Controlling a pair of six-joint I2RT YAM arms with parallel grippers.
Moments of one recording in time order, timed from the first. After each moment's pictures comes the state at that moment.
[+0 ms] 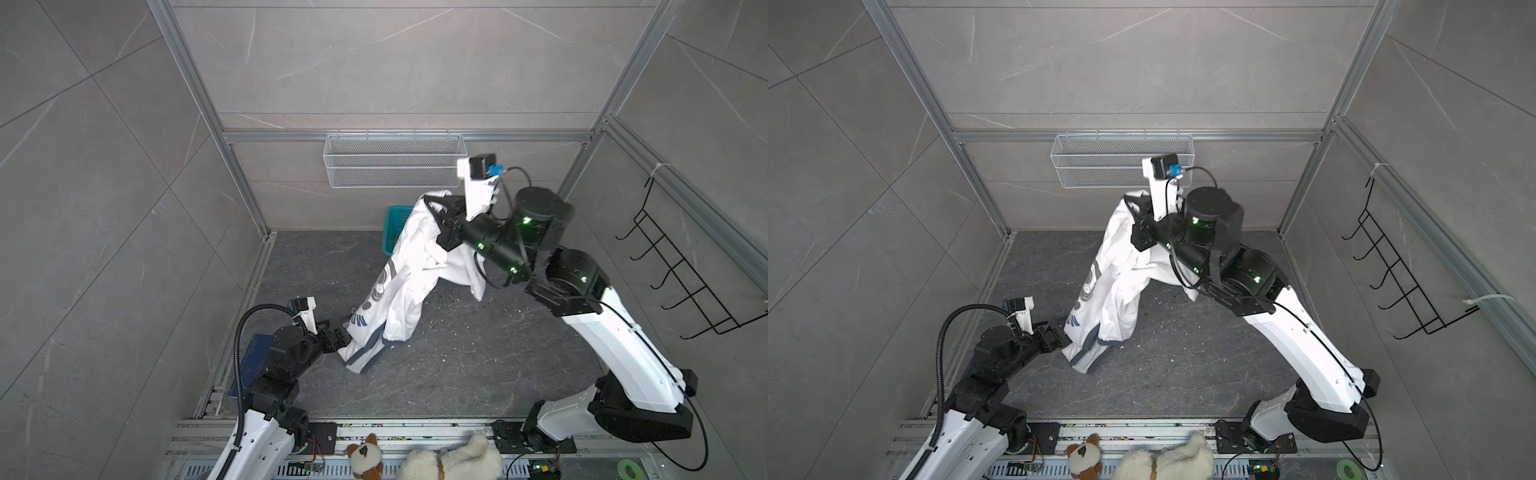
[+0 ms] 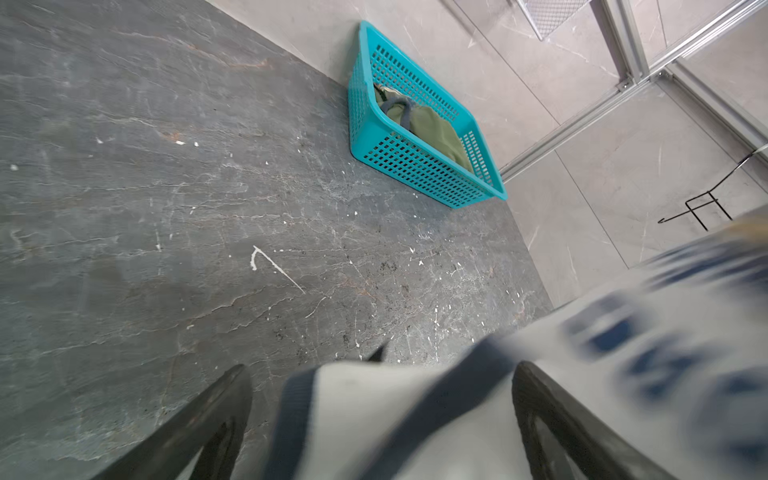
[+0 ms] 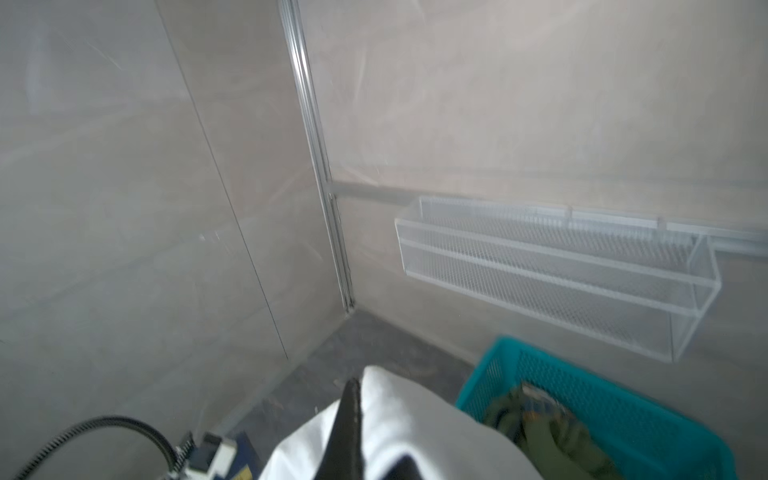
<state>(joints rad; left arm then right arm) -0.31 0.46 0.39 -0.29 0.22 -0.62 0.87 1.44 1.89 -0.55 0.21 0.13</state>
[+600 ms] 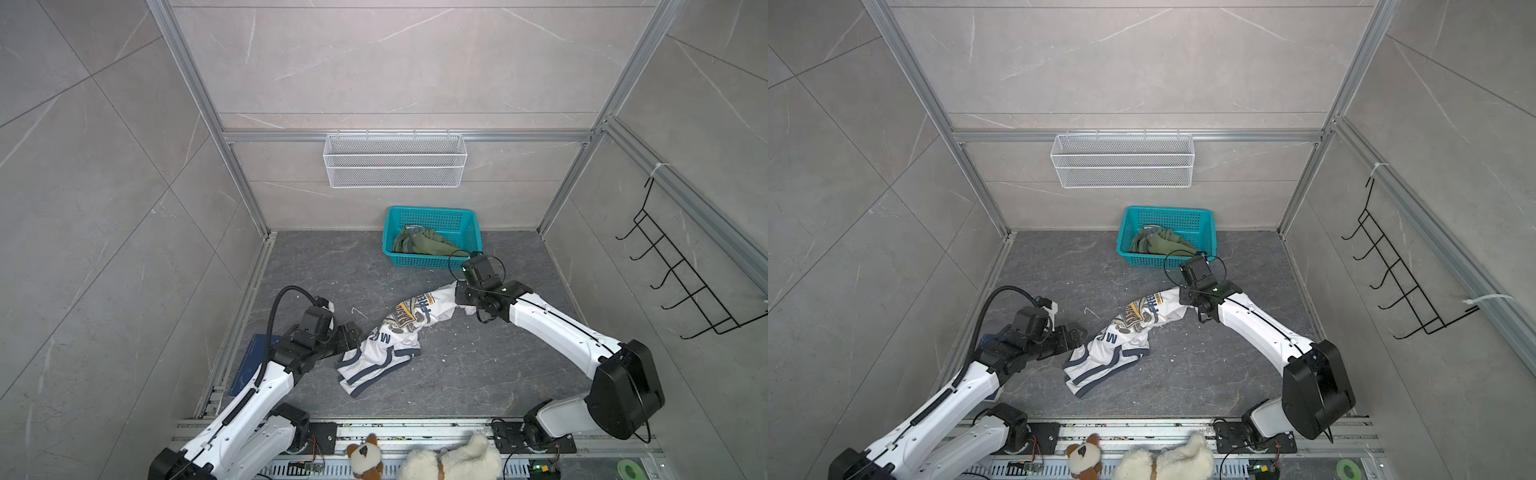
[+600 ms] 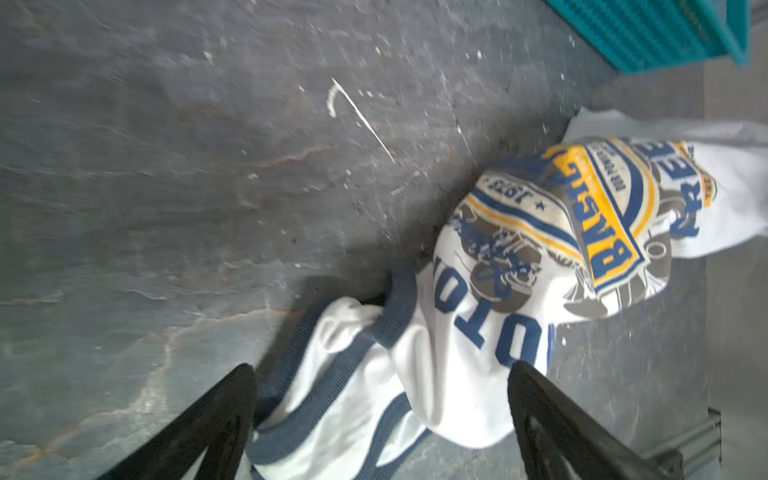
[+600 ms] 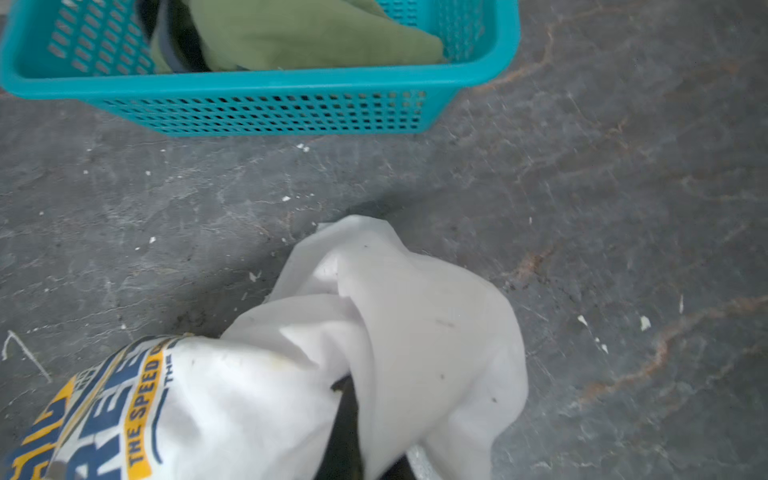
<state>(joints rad) -0.50 0.91 0.60 -0.59 0.12 -0.65 0.48 1.45 1.07 -0.55 0.27 0.47</state>
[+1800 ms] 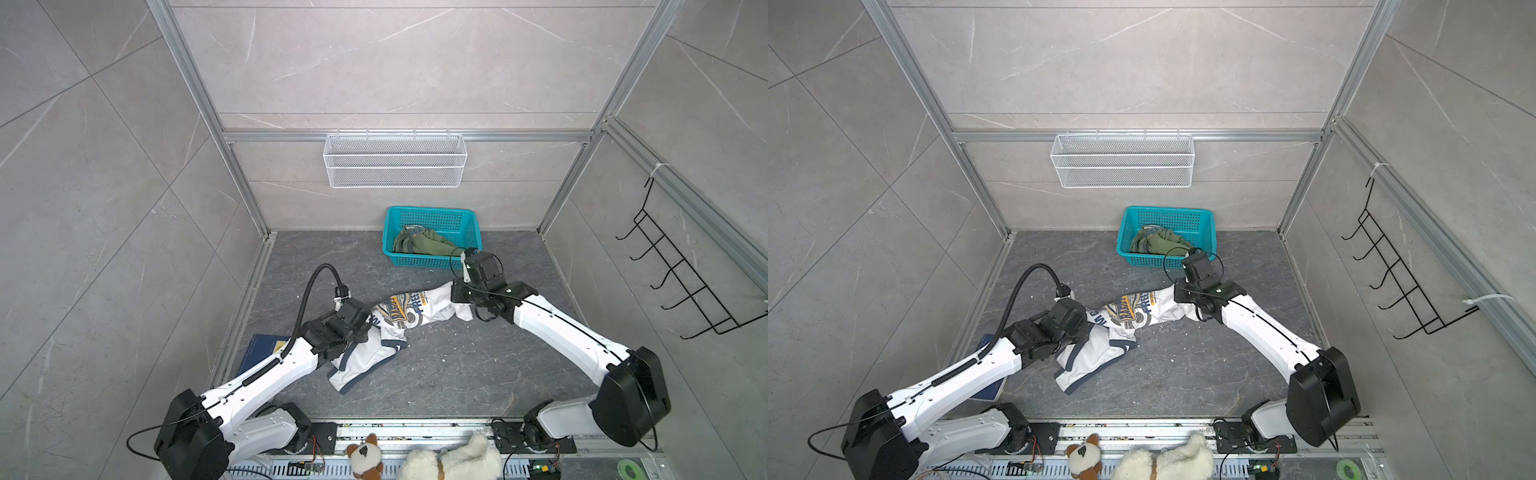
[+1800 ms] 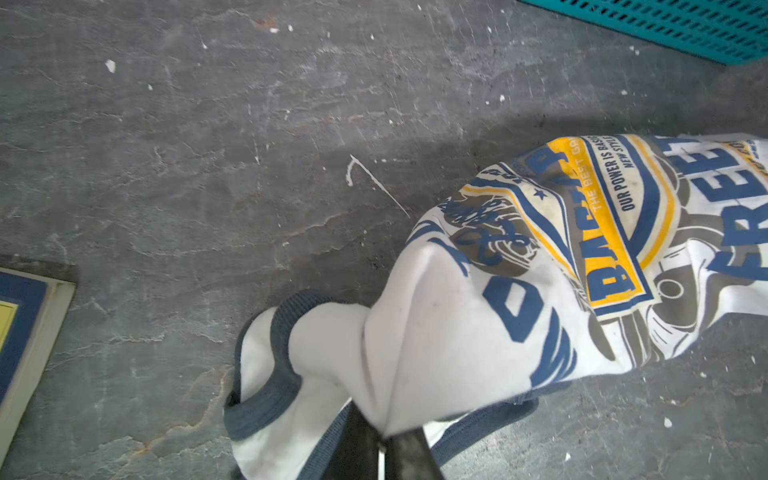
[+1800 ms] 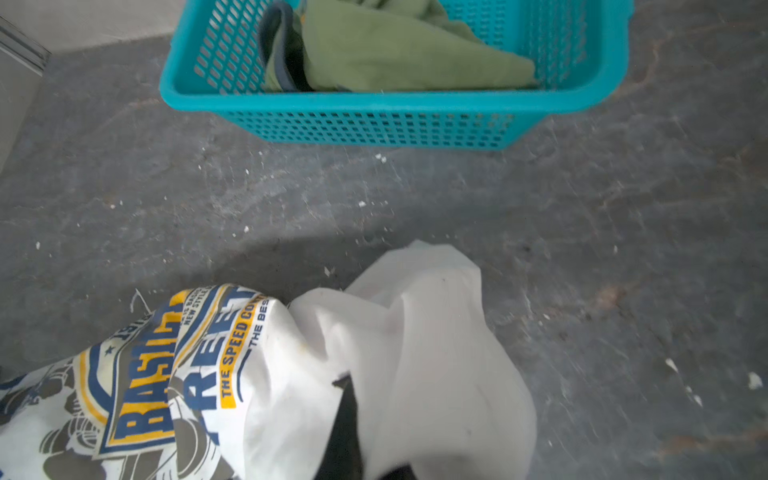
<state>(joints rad) -0.72 1.13 0.80 -0.65 -0.35 -0.71 0.49 1.48 1.15 -0.47 0.10 0.41</state>
